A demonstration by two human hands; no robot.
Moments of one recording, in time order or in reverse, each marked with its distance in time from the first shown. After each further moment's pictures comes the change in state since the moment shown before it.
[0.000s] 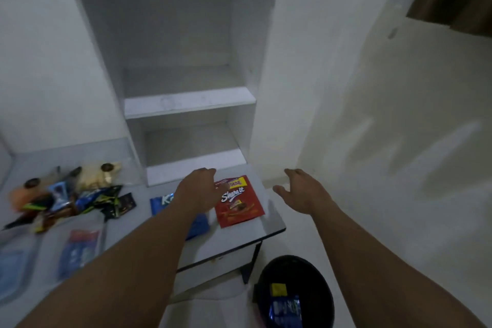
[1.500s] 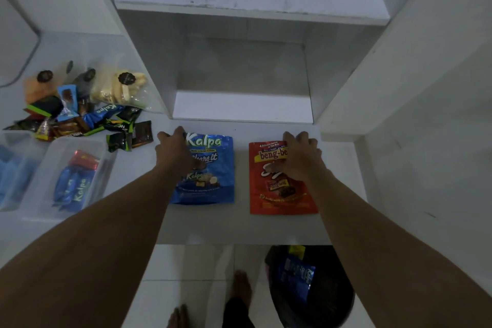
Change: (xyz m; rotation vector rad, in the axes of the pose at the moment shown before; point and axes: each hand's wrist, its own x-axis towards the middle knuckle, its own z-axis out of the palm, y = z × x) left_hand 0.103 -0.171 0.116 -0.169 -0.002 -0.758; right_hand 0.222 -0.043 0.176 -0.099 -0.299 -0.189
